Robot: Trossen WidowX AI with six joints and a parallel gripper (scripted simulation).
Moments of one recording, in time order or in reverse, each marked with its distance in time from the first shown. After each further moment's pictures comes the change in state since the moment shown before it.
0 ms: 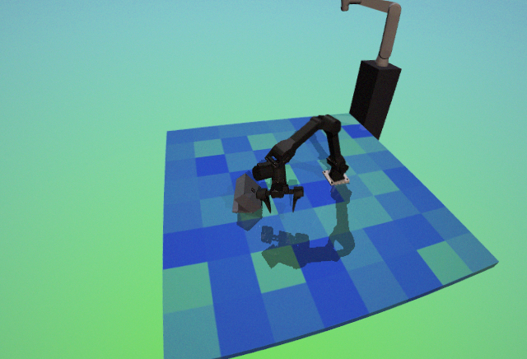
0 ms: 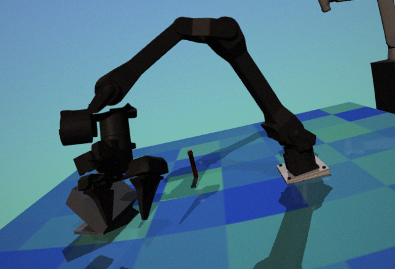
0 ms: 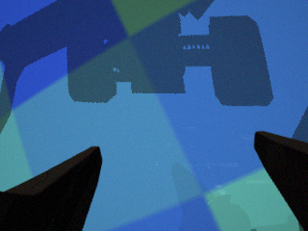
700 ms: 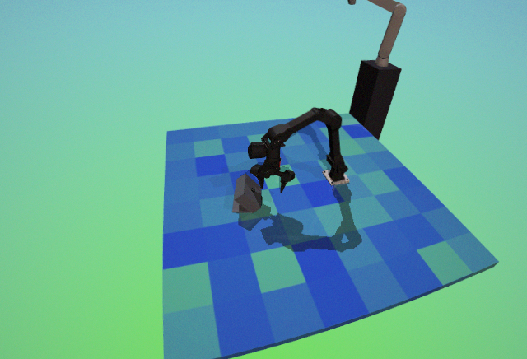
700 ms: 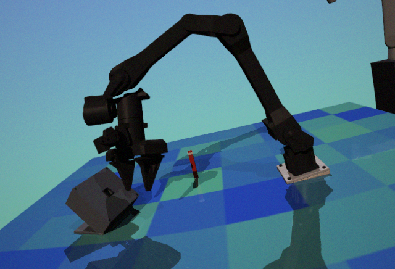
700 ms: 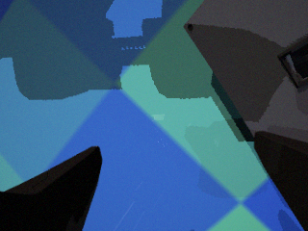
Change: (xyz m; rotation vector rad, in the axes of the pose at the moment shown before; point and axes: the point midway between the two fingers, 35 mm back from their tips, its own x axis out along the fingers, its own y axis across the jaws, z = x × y) arm -0.064 -0.042 -0.091 0.342 0.107 -0.166
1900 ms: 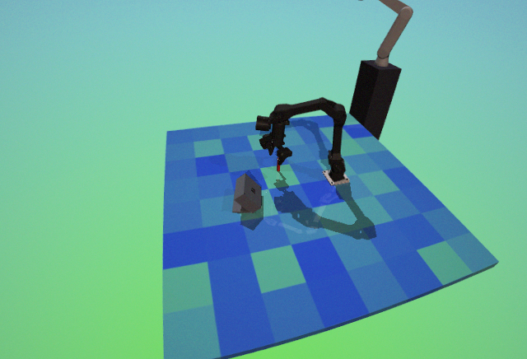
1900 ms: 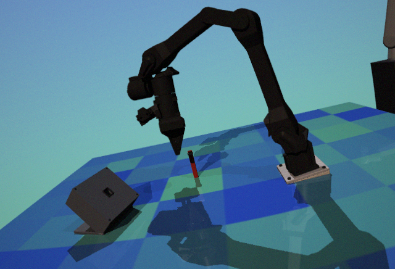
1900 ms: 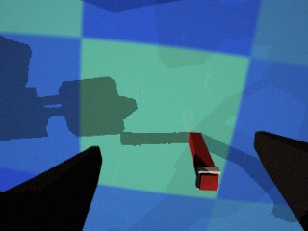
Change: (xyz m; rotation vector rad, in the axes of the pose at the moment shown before) arm -0.082 -0.059 -0.157 0.594 0.184 -0.228
